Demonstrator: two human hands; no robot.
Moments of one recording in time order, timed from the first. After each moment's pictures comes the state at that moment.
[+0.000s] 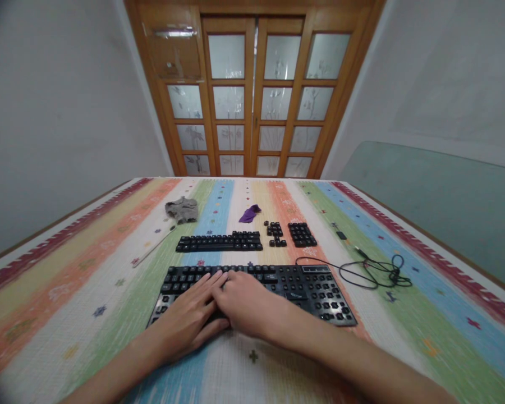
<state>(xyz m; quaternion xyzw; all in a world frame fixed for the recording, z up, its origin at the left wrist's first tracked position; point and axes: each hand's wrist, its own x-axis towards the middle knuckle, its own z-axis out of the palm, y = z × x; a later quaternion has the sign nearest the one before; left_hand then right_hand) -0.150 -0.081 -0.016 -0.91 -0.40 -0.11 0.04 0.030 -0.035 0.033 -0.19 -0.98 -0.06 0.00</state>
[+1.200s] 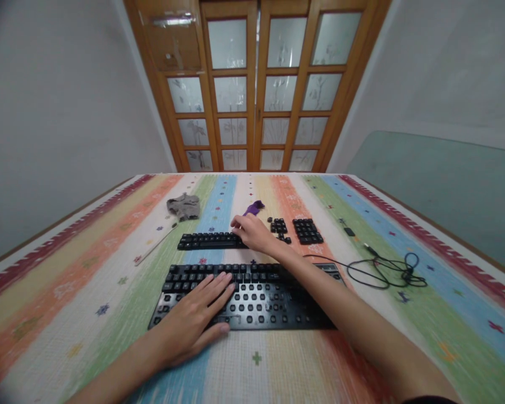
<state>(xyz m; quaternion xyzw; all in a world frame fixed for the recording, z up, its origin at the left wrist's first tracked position) -0.153 -0.083 -0.014 -0.91 -0.40 -0.10 -0.01 0.033 0.106 0.023 -0.35 -0.90 0.11 0.23</state>
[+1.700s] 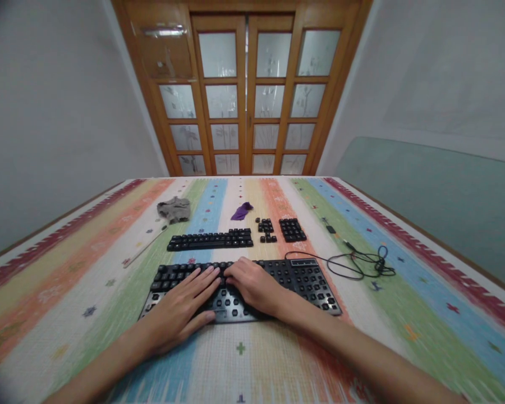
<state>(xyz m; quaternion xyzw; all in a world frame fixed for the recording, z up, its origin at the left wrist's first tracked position) -0.154 -0.076 -0.013 -0.92 -0.38 -0.11 0.05 0.081 -0.001 -0.014 -0.19 -0.92 0.09 0.31</state>
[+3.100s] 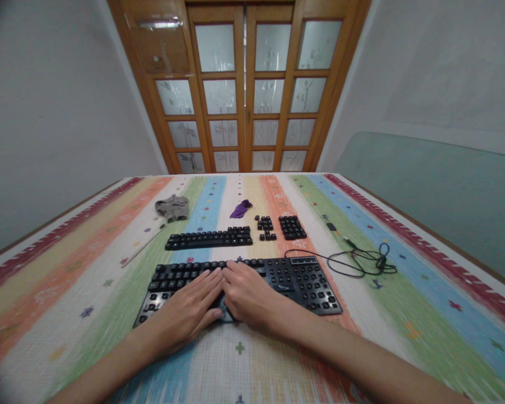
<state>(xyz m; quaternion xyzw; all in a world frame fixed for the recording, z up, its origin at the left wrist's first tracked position) -0.134 -0.071 -0.016 -0.92 -0.37 -0.10 0.07 0.067 -0.017 -0.012 -0.19 -0.96 -0.06 0.20</state>
